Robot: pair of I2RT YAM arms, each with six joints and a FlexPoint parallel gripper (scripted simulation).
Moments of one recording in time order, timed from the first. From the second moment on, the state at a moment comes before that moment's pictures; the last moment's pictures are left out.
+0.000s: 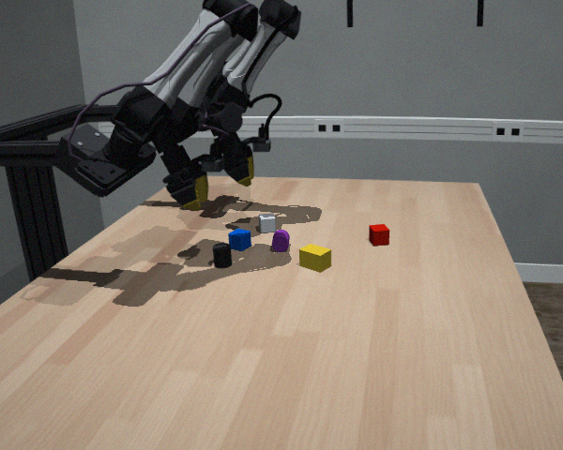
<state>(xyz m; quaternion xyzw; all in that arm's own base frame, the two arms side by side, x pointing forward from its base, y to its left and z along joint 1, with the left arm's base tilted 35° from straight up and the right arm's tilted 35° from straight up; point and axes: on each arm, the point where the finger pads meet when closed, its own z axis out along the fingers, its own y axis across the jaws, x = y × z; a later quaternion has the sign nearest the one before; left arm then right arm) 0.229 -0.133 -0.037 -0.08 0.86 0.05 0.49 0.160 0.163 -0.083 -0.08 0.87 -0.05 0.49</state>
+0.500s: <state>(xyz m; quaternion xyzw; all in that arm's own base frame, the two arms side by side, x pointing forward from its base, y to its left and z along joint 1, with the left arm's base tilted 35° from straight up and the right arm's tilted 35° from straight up) 0.229 -0.133 -0.037 -0.08 0.86 0.05 0.49 0.131 0.182 -0.129 -0.18 0.91 -0.09 0.36</state>
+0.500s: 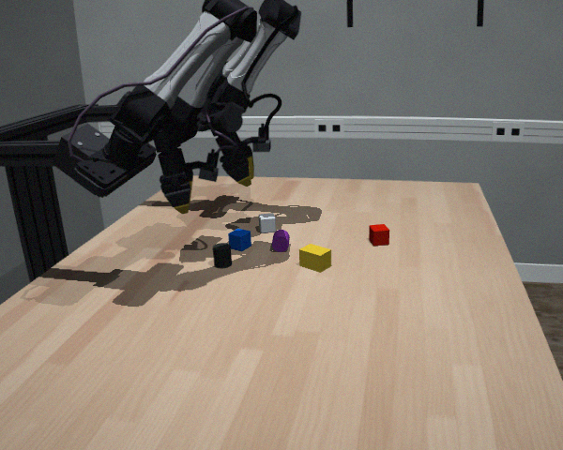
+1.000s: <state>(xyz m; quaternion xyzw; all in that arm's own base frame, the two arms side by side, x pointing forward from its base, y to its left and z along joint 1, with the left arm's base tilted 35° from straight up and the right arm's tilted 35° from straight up) 0.229 -0.133 -0.037 -0.08 0.86 0.05 0.49 0.161 0.114 -0.152 -0.16 0.95 -0.21 0.16</state>
